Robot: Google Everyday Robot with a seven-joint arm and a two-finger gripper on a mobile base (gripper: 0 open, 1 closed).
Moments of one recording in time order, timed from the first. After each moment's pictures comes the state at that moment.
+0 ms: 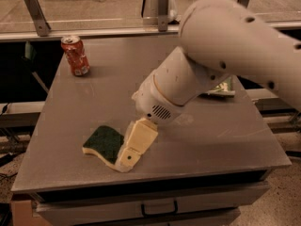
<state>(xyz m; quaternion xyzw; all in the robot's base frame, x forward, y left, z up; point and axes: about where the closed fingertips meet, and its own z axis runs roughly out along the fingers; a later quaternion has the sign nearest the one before) 0.418 0.044 0.871 -0.63 0.71 0.21 0.22</state>
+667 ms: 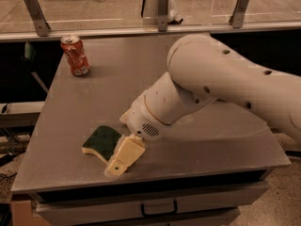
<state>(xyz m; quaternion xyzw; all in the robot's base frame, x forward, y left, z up) 0.409 0.068 0.830 -0.62 0.71 0.25 0.22</state>
